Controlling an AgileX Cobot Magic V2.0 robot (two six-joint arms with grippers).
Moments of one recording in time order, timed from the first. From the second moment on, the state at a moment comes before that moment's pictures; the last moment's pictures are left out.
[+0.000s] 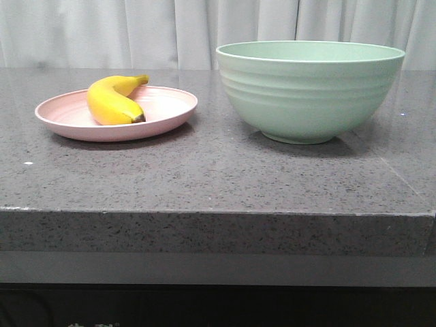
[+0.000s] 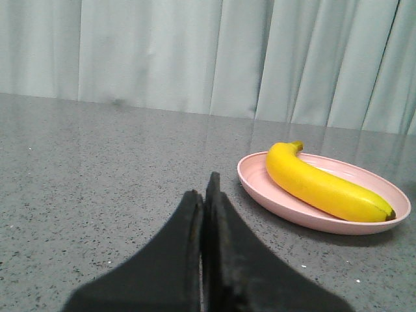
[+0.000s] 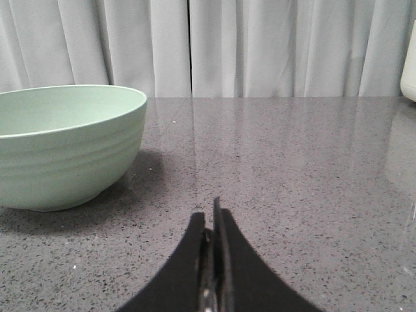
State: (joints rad) left arm -0.11 -0.01 0.00 -0.03 -0.01 -0.08; right arm 0.02 -0.01 0.03 0.07 0.02 0.00
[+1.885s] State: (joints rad) left arm -0.11 0.46 -0.76 -0.04 0.55 -0.08; right arm 0.02 0.39 -0.71 0.07 0.57 0.00
